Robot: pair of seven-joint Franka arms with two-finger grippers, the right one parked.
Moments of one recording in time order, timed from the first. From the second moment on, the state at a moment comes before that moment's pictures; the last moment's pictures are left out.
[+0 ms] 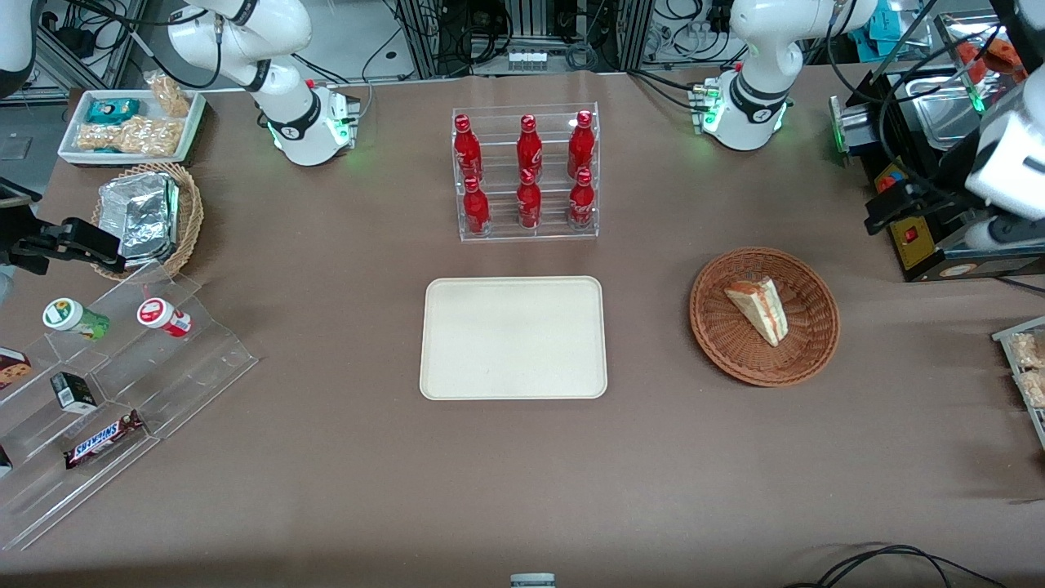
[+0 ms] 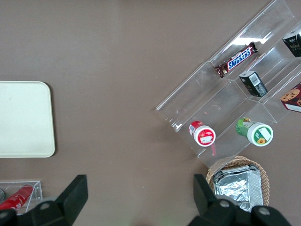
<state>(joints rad) 0.11 -0.02 -0.15 -1.64 -0.01 1.50 -0.24</state>
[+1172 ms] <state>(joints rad) 0.04 0.11 -0.19 -2.24 -0.01 2.26 -0.81</state>
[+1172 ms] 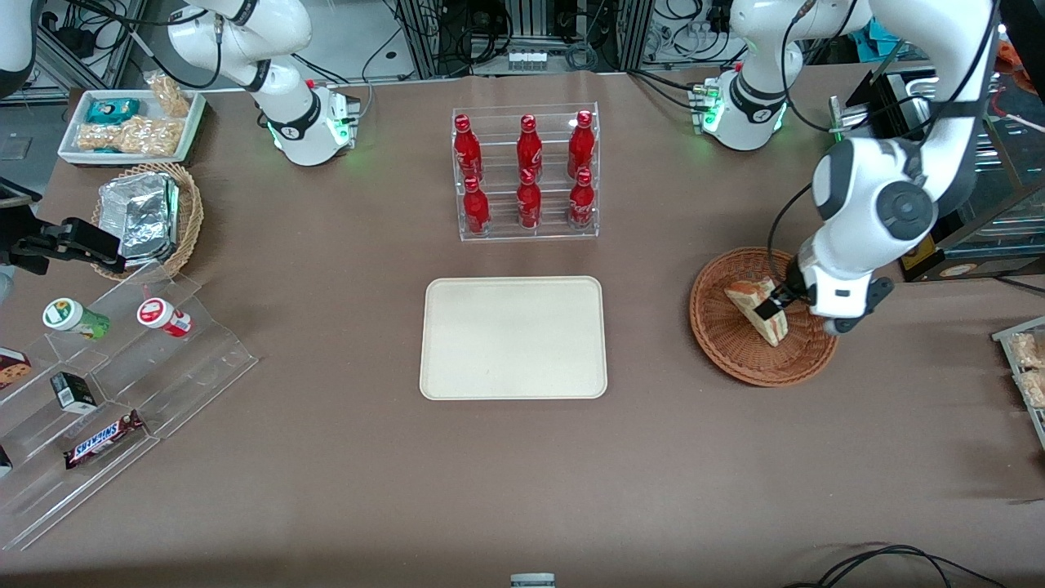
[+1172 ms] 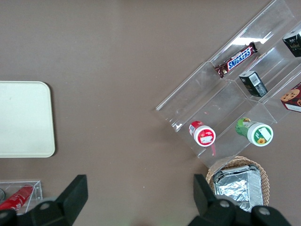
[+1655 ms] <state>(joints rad) 0.04 0.19 -0.19 -2.25 -0.01 2.27 -0.81</state>
